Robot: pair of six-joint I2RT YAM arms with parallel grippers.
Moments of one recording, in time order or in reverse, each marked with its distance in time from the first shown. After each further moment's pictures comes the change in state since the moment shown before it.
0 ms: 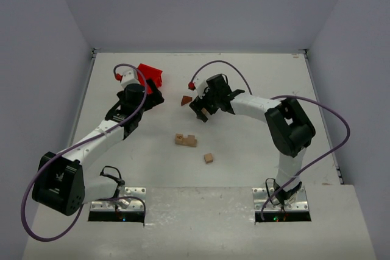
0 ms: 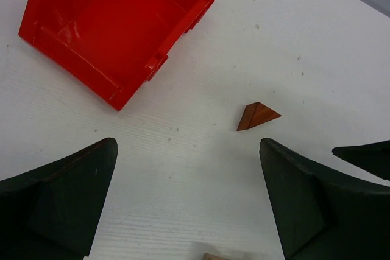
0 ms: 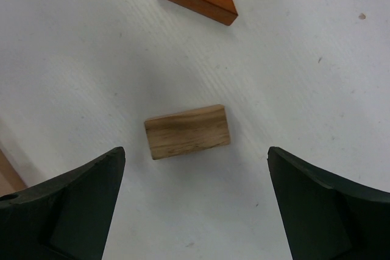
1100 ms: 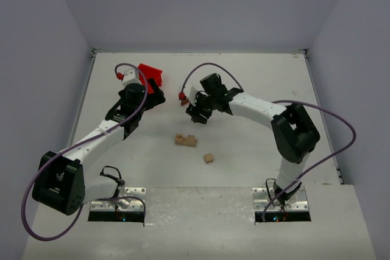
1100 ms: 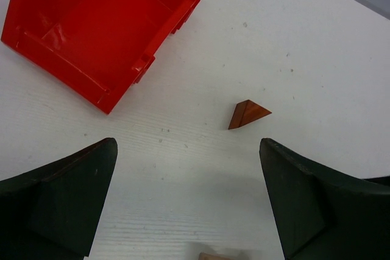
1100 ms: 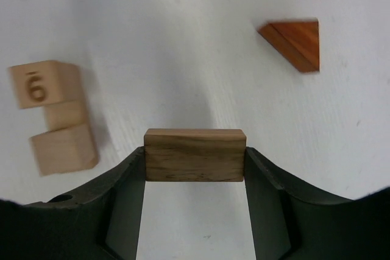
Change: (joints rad) left arm 0.000 0.005 -0.001 0.029 0.038 0.016; right arm 0.039 -0.035 0.067 -0.160 -0.156 -0.194
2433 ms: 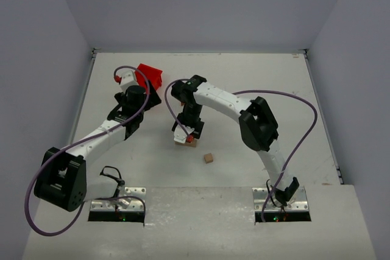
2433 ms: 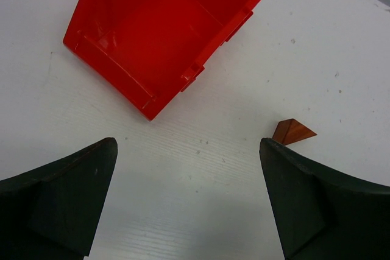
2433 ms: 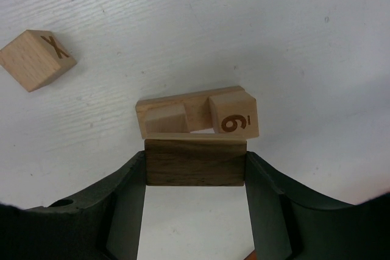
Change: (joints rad) left arm 0.005 0.035 -0.029 0.024 -0.143 0.020; right arm 0.181 0.367 0.674 -1.097 -0.191 -1.597
